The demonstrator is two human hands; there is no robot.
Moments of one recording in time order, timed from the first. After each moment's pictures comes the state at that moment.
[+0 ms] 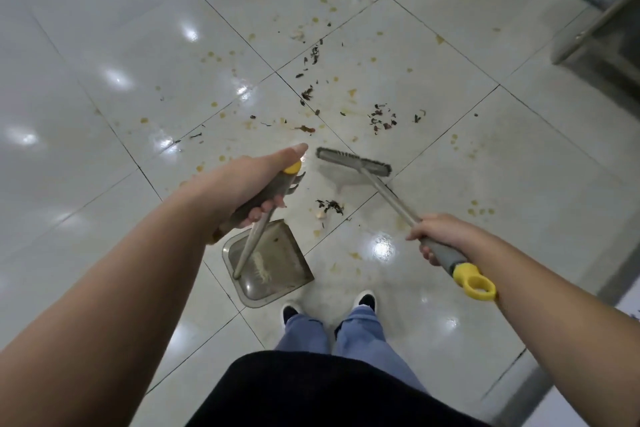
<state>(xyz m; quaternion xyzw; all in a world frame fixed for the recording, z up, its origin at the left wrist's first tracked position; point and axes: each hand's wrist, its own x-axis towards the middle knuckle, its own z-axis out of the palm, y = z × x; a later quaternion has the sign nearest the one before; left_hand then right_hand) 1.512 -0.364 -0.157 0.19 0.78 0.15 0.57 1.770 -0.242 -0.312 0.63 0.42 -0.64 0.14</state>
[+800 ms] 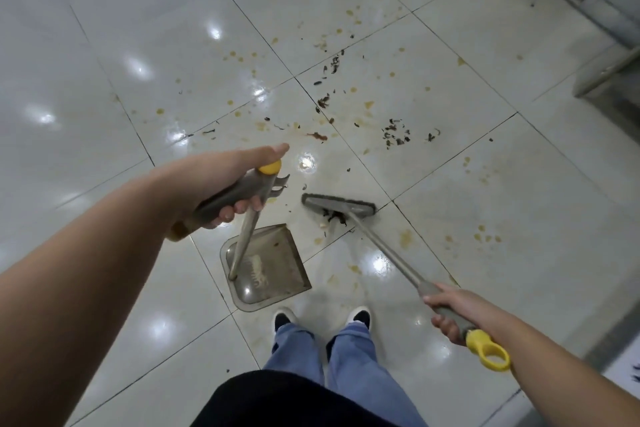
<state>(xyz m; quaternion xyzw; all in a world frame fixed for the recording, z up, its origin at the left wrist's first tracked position) 1.478 -0.382 -0.146 0.19 0.79 0.13 0.57 1.829 -0.284 -0.338 0.64 0.25 -0.71 0.18</state>
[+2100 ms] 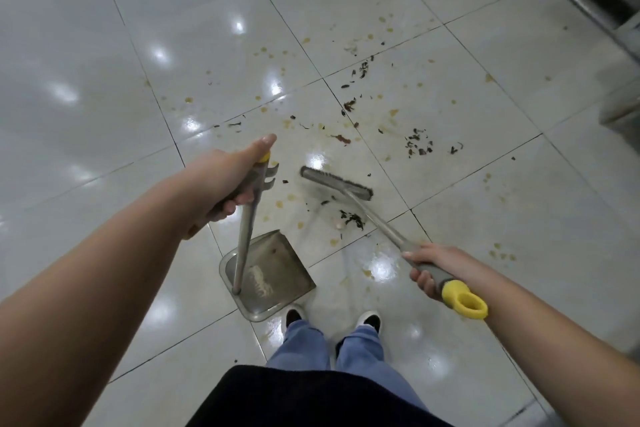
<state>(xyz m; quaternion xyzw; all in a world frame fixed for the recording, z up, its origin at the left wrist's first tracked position) 1.431 -0.440 -0.160 0.10 0.85 0.24 0.46 1.695 -0.294 -0.276 0.61 0.25 -0.73 0.14</state>
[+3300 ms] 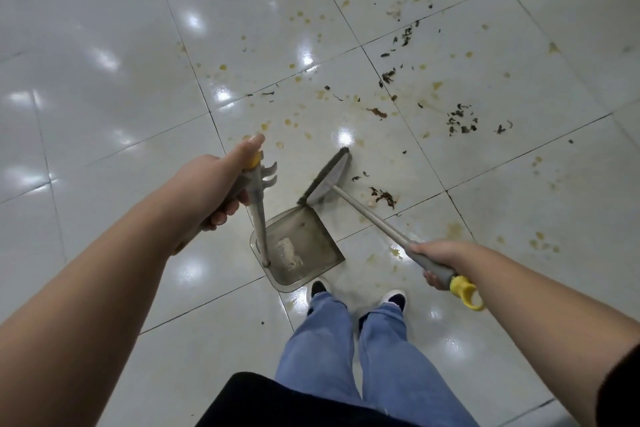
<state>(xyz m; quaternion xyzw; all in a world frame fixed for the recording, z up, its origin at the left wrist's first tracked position) 1.424 -0.508 -0.174 0.09 0.87 0.24 0.43 1.669 -0.314 -0.361 0.62 0.40 -0.57 0.37</state>
